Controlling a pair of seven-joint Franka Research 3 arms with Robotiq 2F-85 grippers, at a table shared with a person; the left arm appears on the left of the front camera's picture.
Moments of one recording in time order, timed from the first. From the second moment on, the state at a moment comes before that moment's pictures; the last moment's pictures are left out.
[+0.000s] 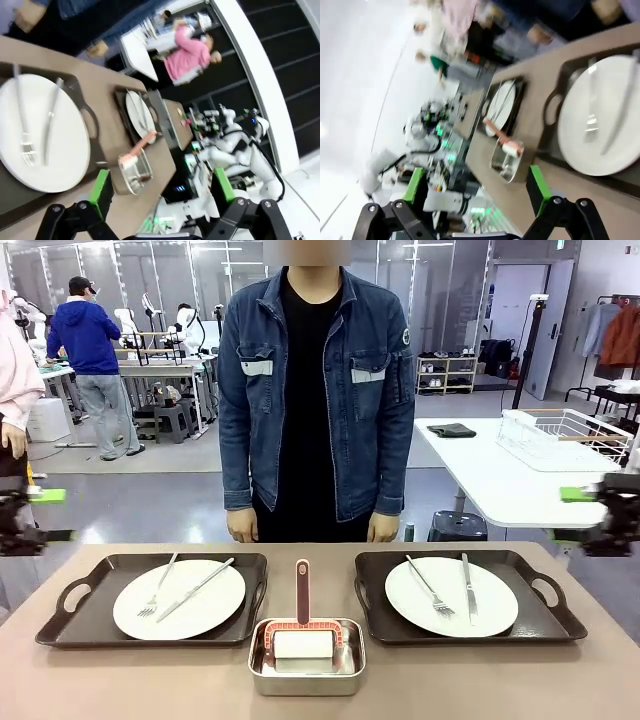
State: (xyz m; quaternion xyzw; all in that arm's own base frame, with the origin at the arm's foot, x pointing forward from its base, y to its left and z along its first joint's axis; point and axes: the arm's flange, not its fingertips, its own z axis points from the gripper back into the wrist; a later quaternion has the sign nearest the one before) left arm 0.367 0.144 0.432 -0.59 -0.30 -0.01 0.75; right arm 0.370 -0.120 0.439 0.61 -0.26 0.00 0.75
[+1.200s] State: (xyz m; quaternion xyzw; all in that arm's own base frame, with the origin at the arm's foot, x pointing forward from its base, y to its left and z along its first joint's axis) left arm 0.286 0.241 0.459 -0.48 -0.39 0.10 0.78; right arm 0.292 -0.219 0.452 0.57 -0.38 -0.12 0.72
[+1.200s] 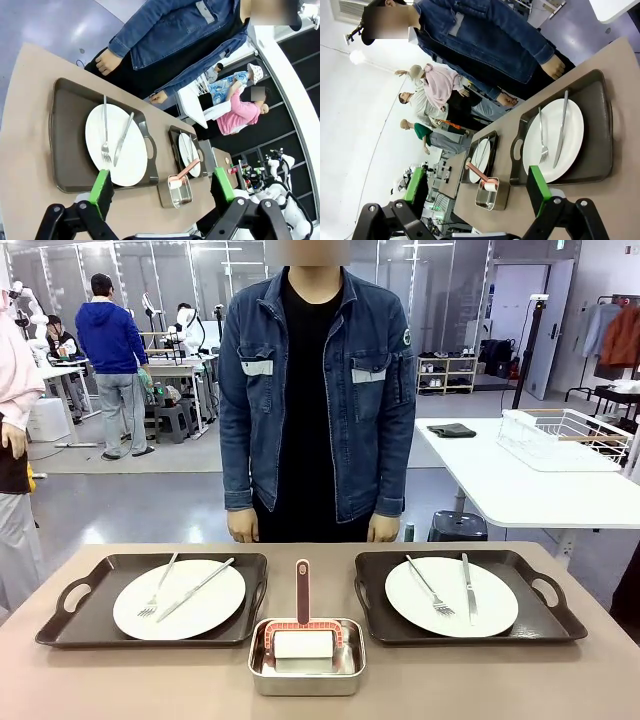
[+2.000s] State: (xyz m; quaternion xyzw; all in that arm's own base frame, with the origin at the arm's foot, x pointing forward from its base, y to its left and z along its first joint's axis) left arm 0.286 0.241 0.459 -0.48 -0.40 0.10 0.78; right arm 0.292 -0.219 0.452 0.57 -0.38 -0.12 0.72
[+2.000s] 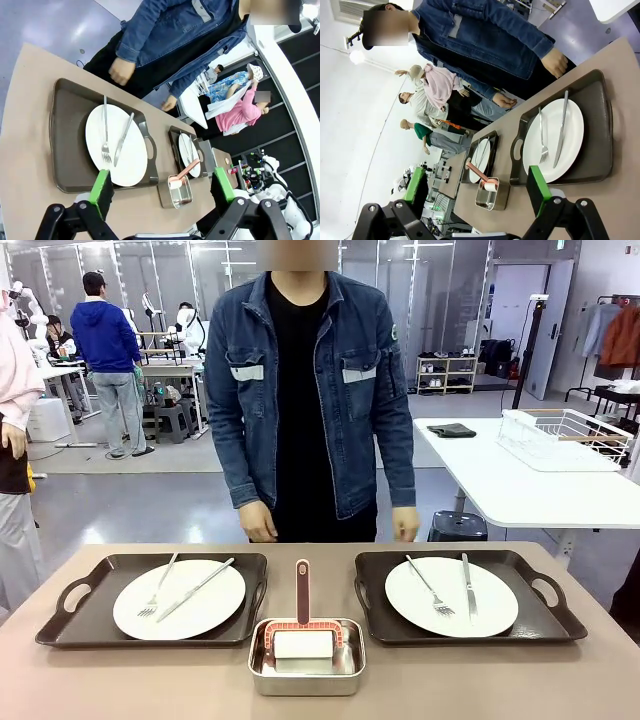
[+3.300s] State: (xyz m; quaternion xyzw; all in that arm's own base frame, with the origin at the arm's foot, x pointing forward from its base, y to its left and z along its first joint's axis) left arm 0.286 0.241 0.459 -0.48 -0.40 0.10 0.78; right arm 0.292 -0.219 0.452 0.57 -0.38 -0.12 0.72
